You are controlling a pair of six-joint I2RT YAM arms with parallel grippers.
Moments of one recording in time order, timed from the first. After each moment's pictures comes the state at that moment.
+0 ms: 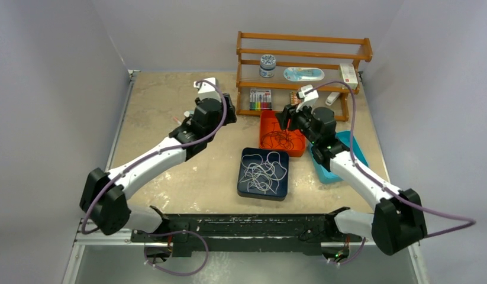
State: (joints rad) left arm -0.69 1.40 1.08 -0.03 -0.45 -0.51; right arm 0.39 1.24 0.76 0.27 -0.07 0.14
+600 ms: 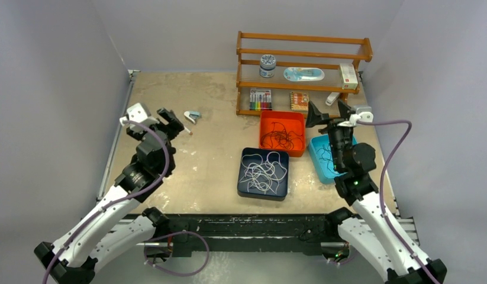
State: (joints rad) left arm -0.65 0.78 0.84 -0.13 -0.98 -0.44; right arm 0.39 0.71 0.63 0.41 0.26 0.06
